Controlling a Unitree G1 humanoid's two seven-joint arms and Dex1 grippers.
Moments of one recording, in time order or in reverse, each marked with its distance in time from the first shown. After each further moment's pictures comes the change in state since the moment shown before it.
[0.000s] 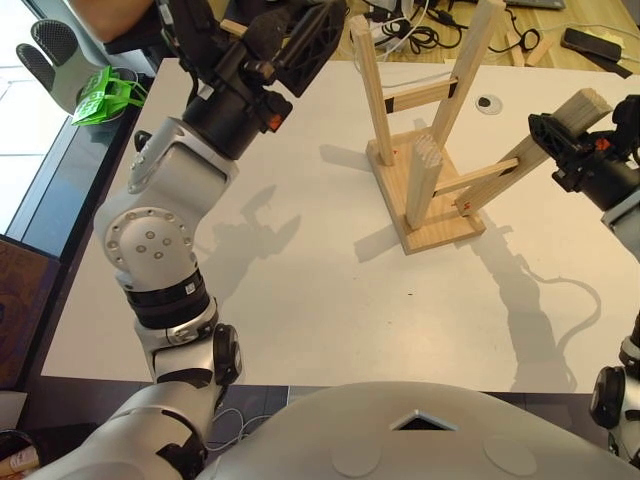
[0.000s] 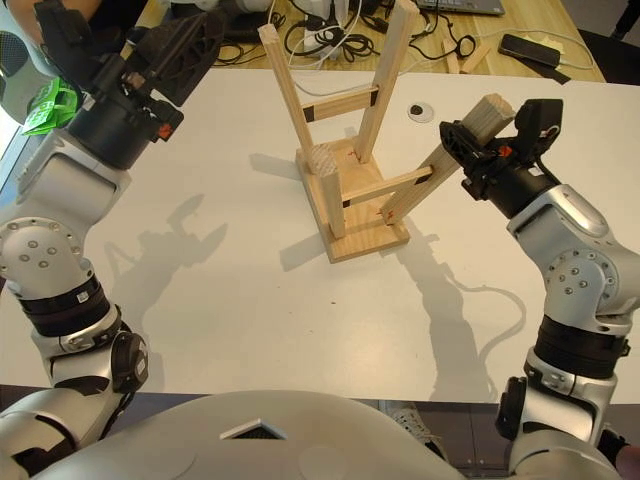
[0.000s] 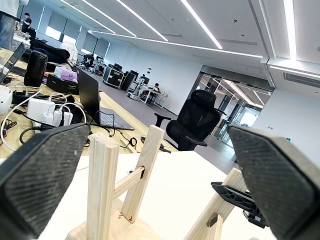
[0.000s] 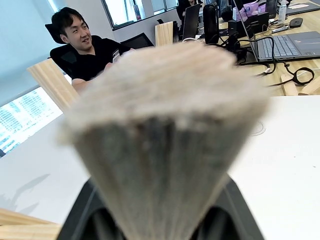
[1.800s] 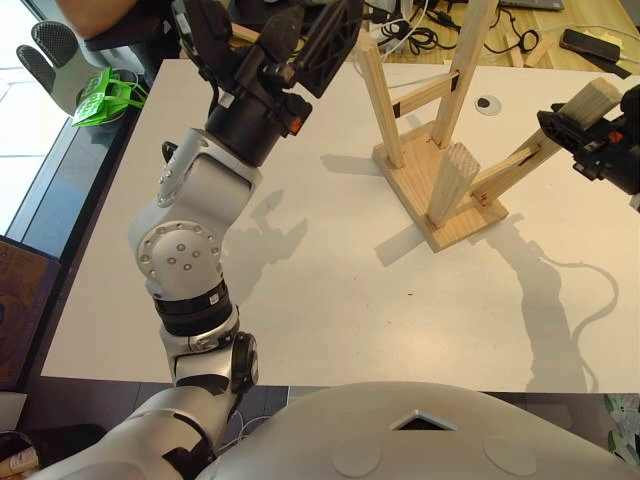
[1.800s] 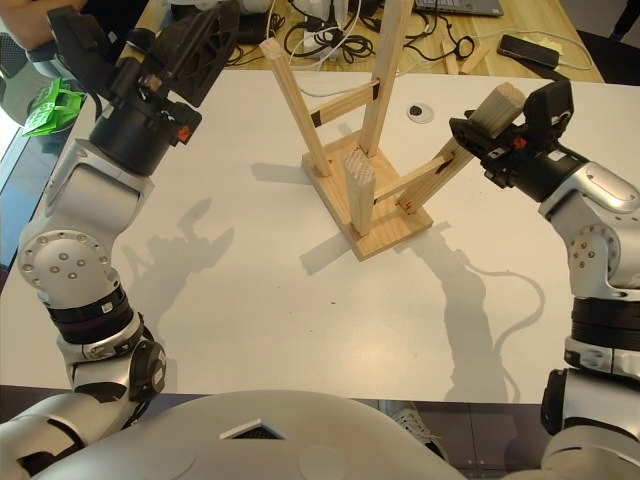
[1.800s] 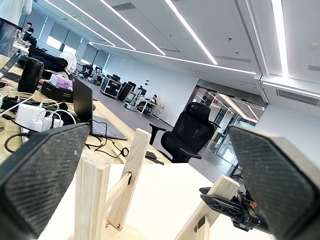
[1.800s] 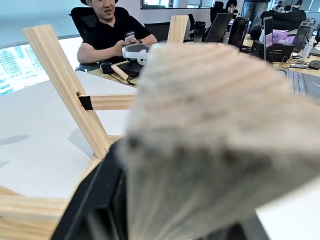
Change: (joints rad) left arm 0.034 -0.095 -0.060 -0.053 0.028 -0.079 0.055; right arm -0.067 -0.226 0.195 0.287 -0.177 -0.316 0.349
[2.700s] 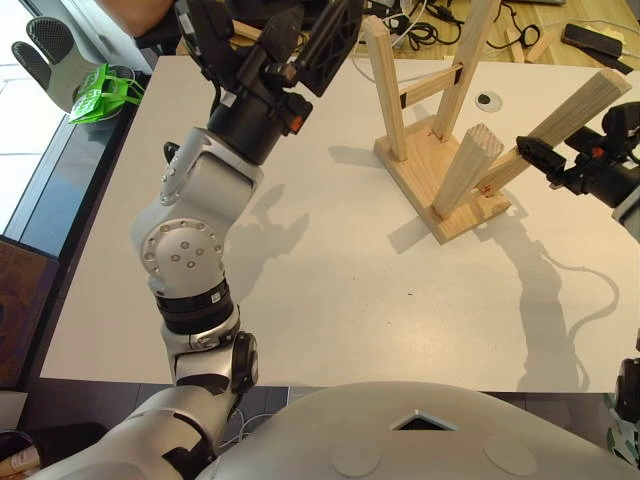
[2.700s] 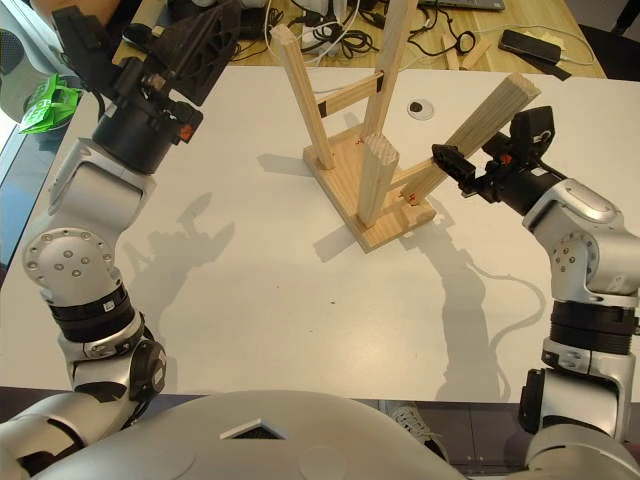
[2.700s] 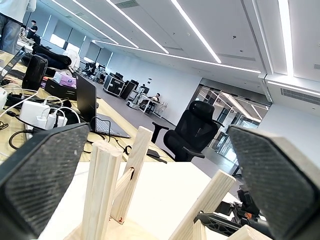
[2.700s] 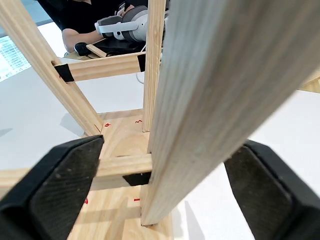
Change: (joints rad) left arm -0.004 0.000 -0.013 0.018 0.021 -0.017 -0.008; right arm -0.003 0.131 -0.088 -0.012 -0.073 0.131 -0.075
